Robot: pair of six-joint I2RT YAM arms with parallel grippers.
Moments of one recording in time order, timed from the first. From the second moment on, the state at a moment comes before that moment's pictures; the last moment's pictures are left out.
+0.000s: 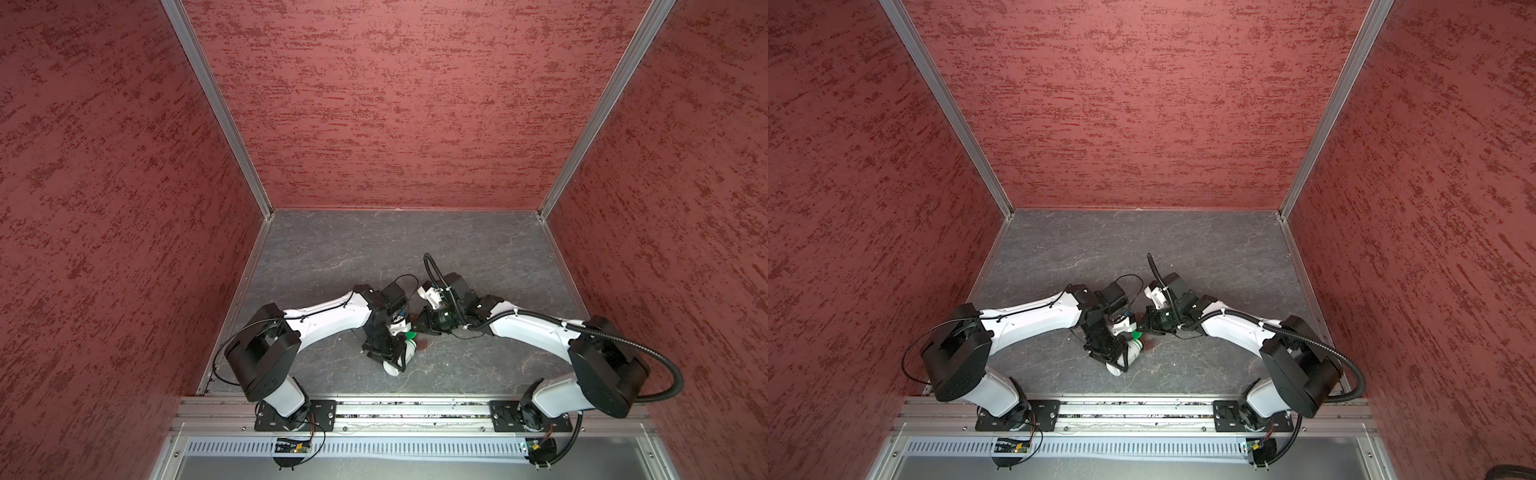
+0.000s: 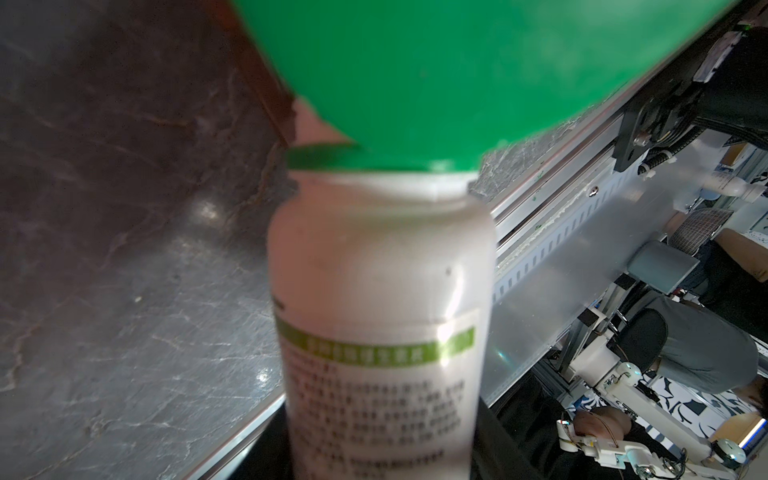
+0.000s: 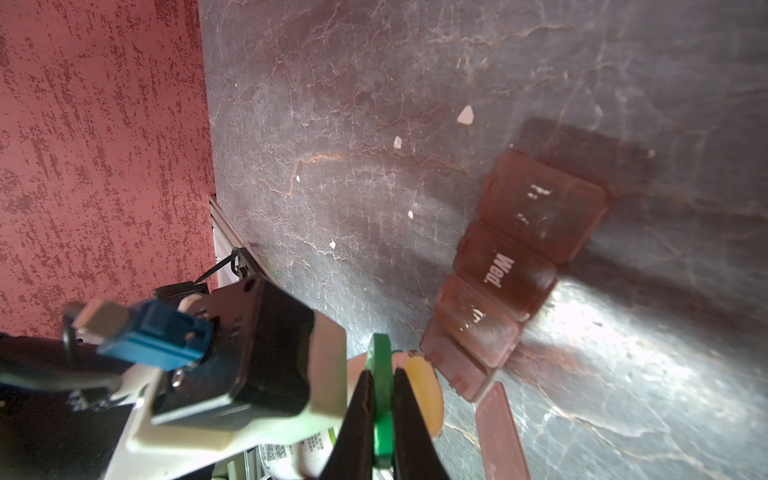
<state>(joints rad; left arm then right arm) -0.83 1.59 1.01 -0.98 0.57 -0.33 0.71 1.47 0.78 -0.21 -0.60 0.76</state>
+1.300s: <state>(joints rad) -0.90 1.54 0.93 -0.82 0.32 -0.31 0.71 1.47 0.83 -0.31 -0.54 0.72</state>
